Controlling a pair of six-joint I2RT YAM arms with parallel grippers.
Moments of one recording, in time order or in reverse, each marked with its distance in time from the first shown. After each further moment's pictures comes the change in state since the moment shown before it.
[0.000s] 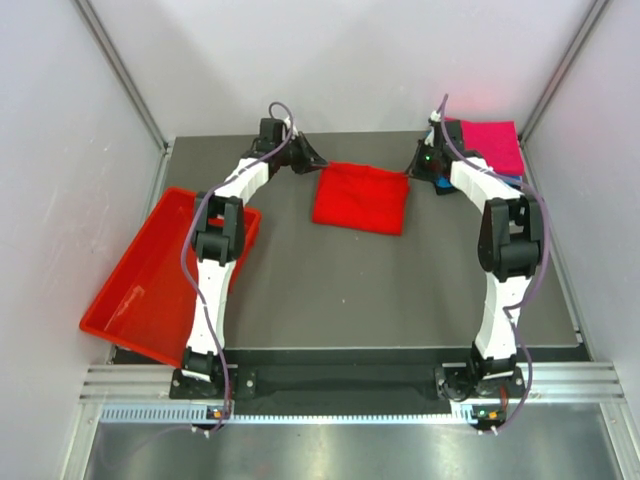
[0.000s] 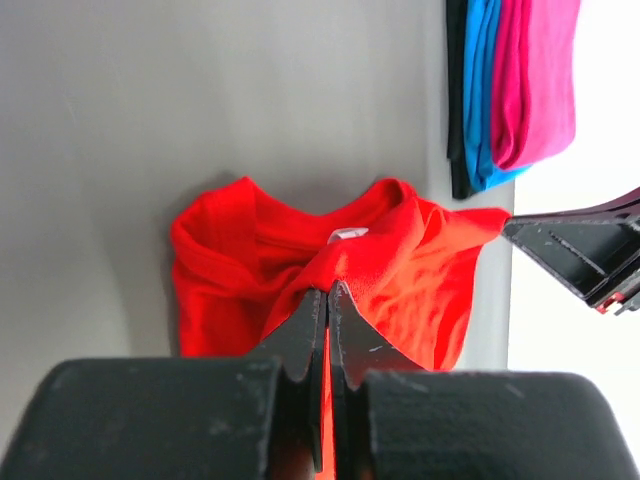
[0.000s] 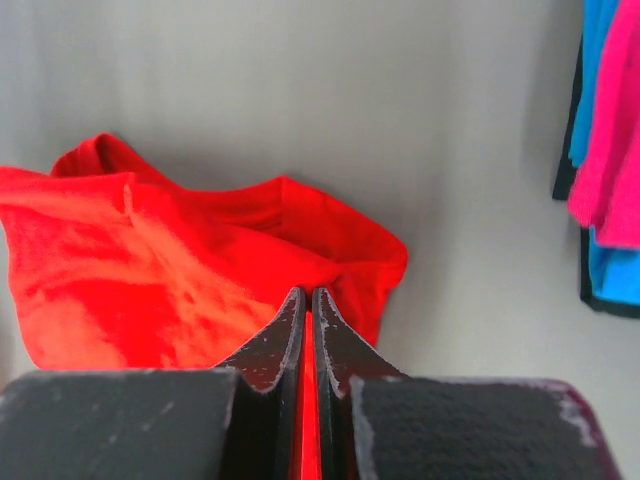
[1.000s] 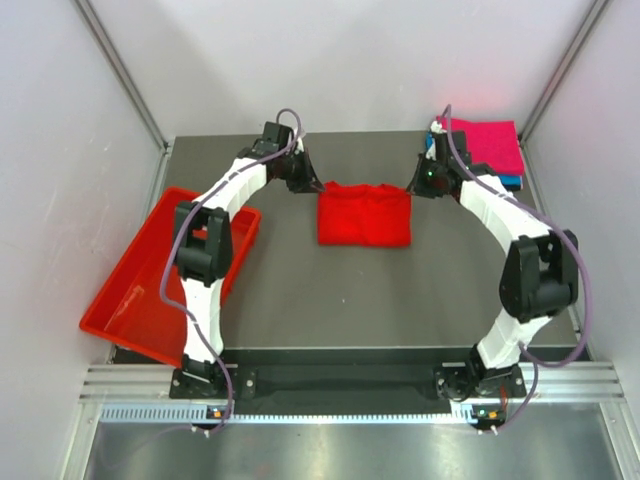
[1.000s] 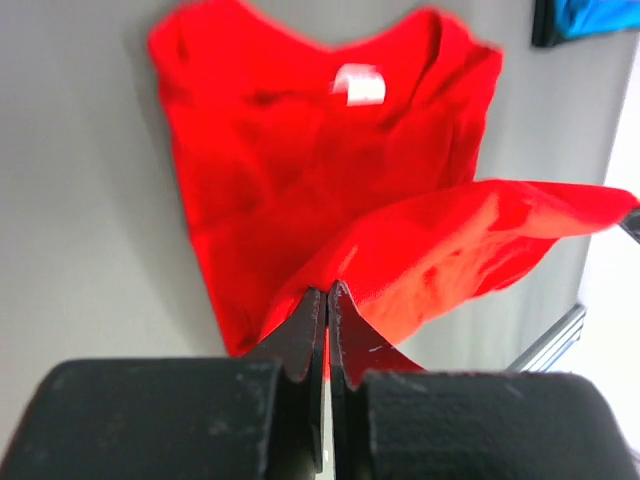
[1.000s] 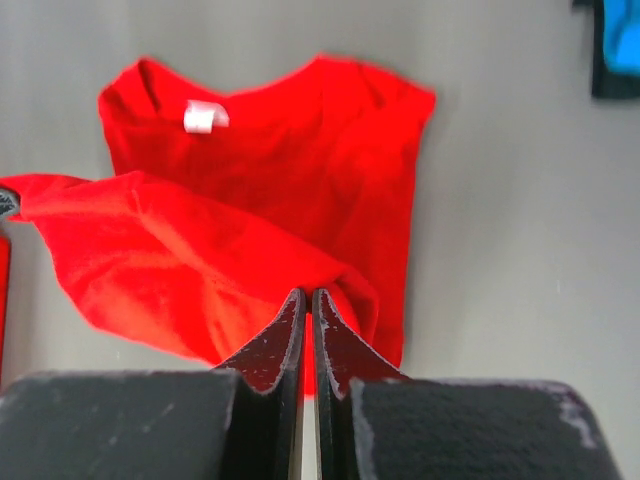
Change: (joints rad) left arm -0.086 -0.382 -0.326 -0.337 -0.172 0.183; right arm 0.088 -0.407 -0.304 -0.134 0.081 0.011
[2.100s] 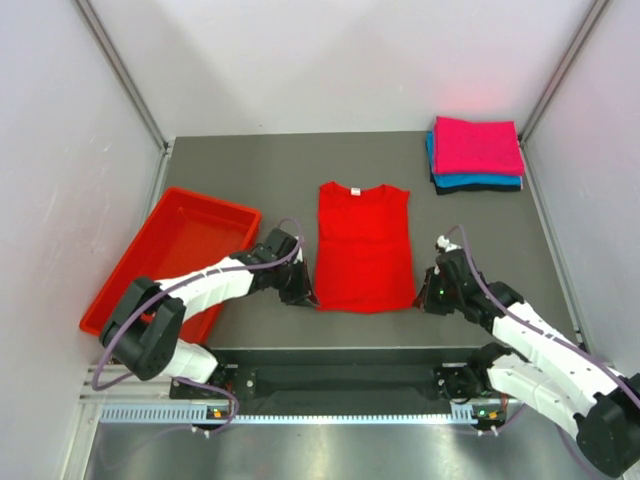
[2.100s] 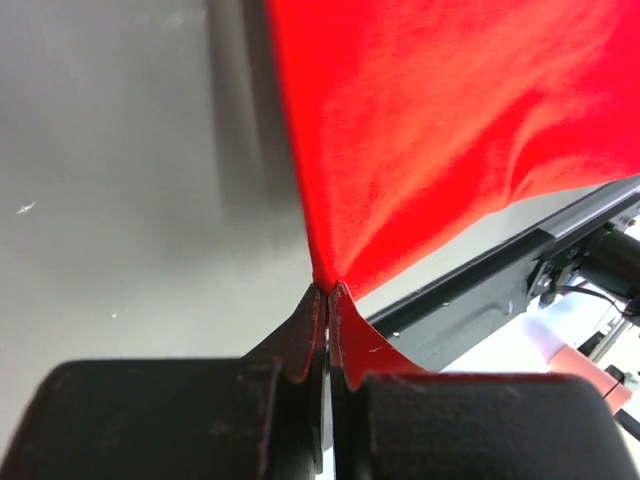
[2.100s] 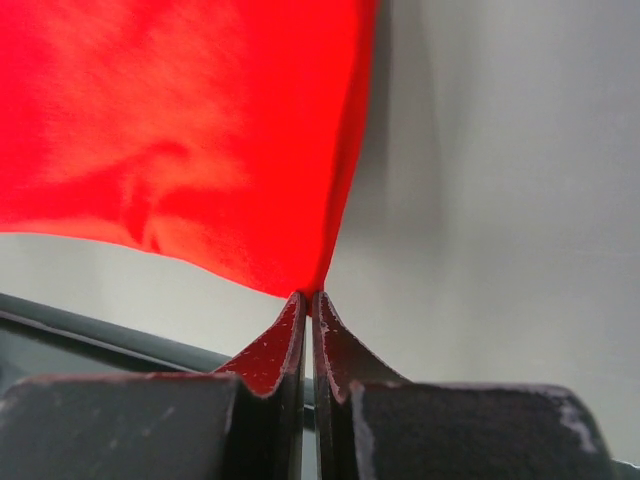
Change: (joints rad) left arm -0.304 -0.679 -1.081 0.206 -0.088 -0.241; right arm 0.302 -0.845 -0.888 -0.109 0.076 0.259
